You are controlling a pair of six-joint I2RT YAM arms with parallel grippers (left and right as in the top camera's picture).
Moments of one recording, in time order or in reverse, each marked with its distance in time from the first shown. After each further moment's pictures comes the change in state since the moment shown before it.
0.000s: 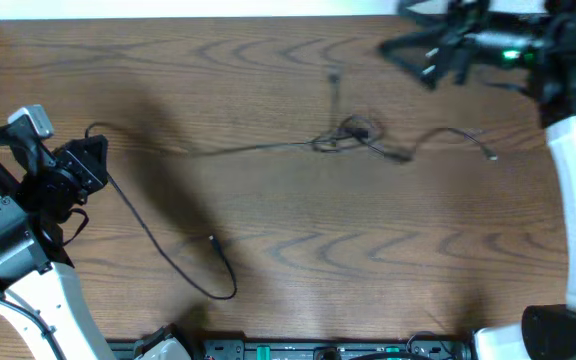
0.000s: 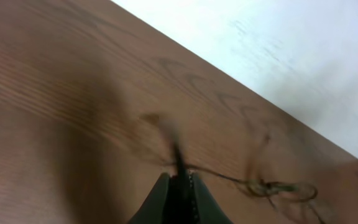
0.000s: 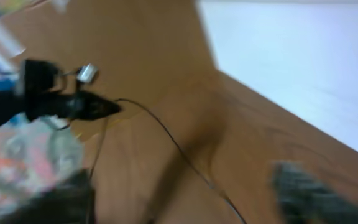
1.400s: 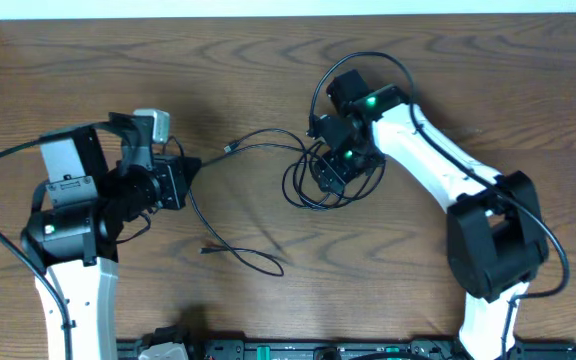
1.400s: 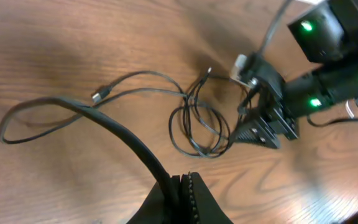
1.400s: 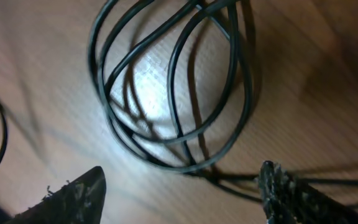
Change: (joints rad) left arm -0.433 -0.001 0.000 -0.204 -0.071 0.222; right arm 0.417 0.409 -0.274 -0.387 0.912 -0.143
